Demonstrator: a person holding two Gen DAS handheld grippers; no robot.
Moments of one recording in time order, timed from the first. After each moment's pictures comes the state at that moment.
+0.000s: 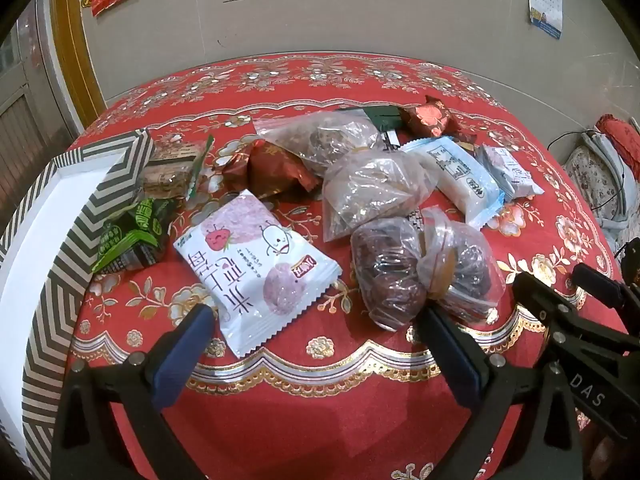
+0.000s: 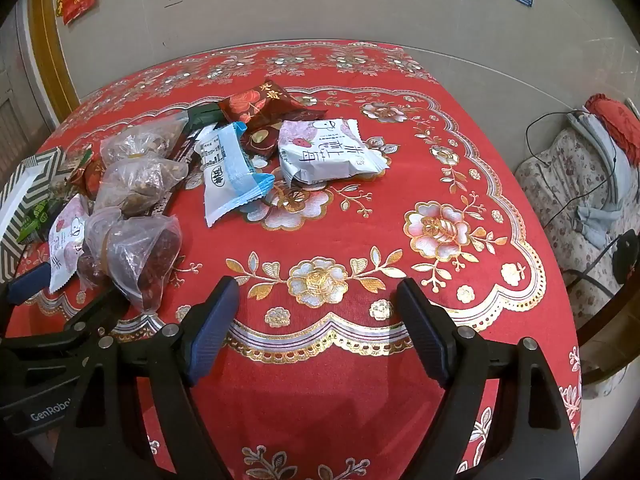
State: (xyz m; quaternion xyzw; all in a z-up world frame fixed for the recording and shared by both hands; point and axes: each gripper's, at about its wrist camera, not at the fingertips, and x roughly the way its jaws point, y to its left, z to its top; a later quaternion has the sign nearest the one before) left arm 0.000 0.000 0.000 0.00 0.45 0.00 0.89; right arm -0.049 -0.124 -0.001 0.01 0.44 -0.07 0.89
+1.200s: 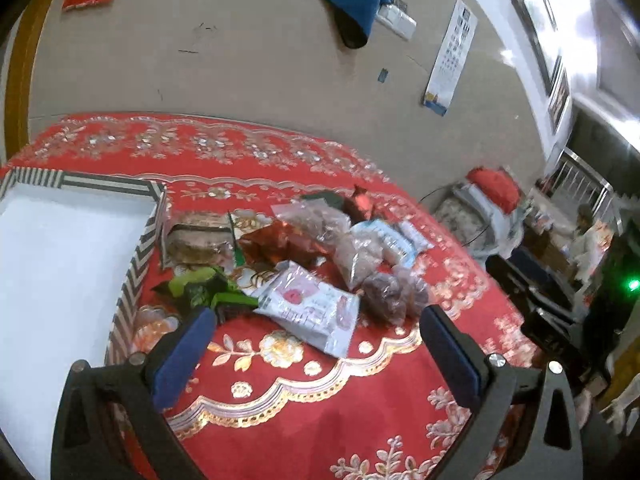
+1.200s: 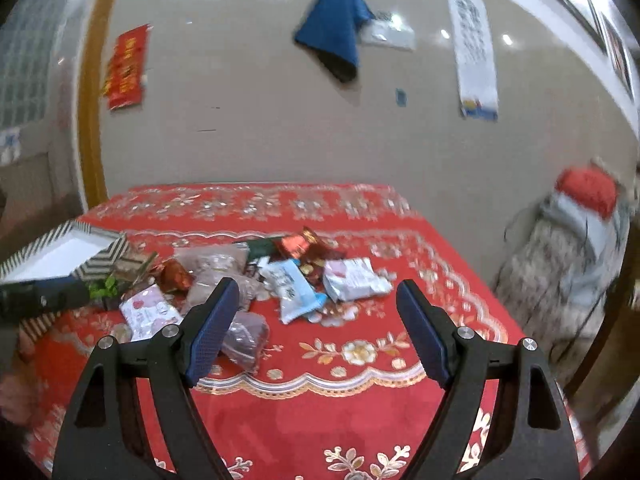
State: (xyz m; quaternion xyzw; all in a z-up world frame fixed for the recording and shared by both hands) left arm -0.033 0.127 0.033 -0.09 0.33 -0.25 0.90; right arm -0.117 -0.056 0.053 -0.04 0.18 -0.08 0.98
